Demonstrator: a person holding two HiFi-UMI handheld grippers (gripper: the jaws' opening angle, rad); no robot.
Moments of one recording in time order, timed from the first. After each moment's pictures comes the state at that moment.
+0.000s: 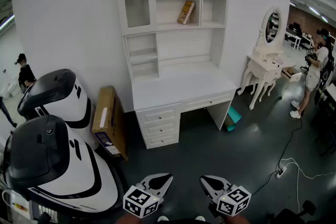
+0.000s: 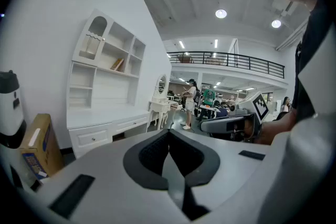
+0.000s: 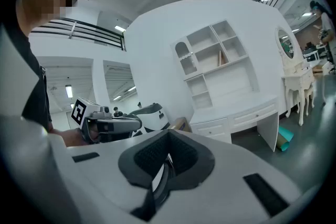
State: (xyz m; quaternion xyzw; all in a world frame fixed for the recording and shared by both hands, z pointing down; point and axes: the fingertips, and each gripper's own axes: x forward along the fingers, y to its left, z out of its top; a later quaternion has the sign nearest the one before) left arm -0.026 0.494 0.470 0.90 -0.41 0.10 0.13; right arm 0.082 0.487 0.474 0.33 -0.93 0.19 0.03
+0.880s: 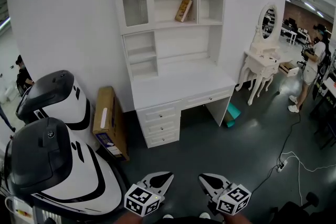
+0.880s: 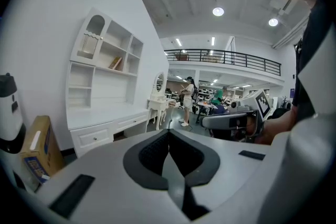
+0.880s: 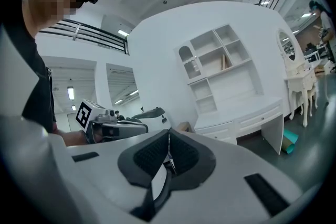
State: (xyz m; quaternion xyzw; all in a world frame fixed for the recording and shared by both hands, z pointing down) left arm -0.050 0.499 0.472 0.90 -0.40 0.11 0.13; right arm 0.049 0.502 0.465 0.32 -0.93 0.17 0.00
